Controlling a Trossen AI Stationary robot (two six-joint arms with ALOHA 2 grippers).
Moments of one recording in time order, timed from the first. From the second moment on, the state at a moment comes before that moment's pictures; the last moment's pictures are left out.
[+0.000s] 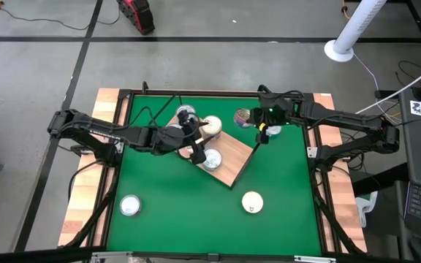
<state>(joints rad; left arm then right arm) -0.10 1.41 1.05 -0.02 -0.62 0.07 -0.30 1.24 1.07 -0.61 0.04 -0.35</state>
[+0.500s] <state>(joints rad) -0.04 1.41 1.05 -0.02 -0.62 0.15 -0.27 1.24 1.07 -0.52 0.04 -0.35</state>
